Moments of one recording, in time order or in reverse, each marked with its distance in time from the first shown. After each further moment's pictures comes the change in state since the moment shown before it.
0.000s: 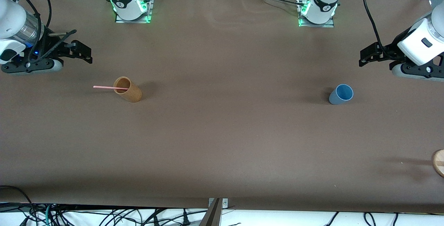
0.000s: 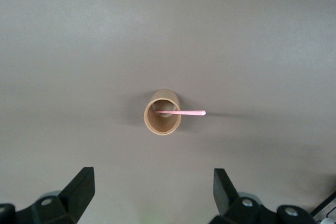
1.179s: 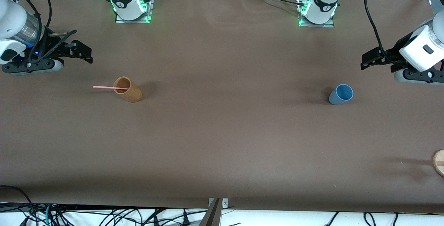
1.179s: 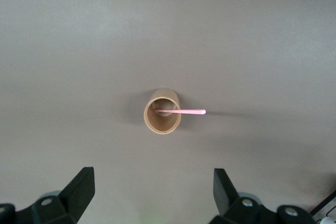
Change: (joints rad) left arm 0.014 0.022 0.001 0.001 0.000 -0.001 -0.001; right arm 0.000 0.000 0.000 -0.004 0.000 -0.002 0.000
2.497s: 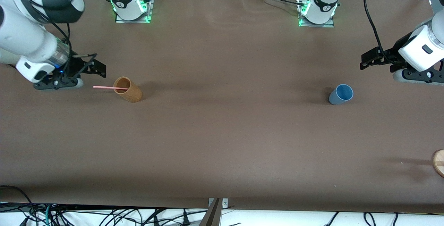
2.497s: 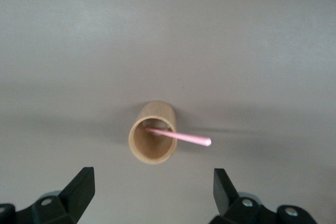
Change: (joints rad) left arm 0.000 0.000 -0.002 0.001 0.000 0.000 0.000; right arm 0.000 0.029 -0.006 -0.271 -0.020 0.321 0.000
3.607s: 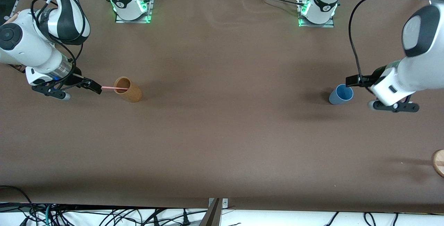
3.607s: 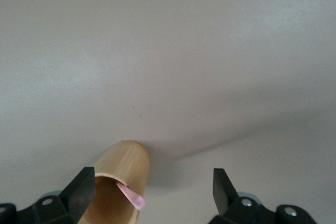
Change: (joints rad) left arm 0.009 0.215 0.006 -0.002 0.006 0.053 0.000; right arm -0.001 0.035 -0.115 -0.237 0.016 0.373 0.277
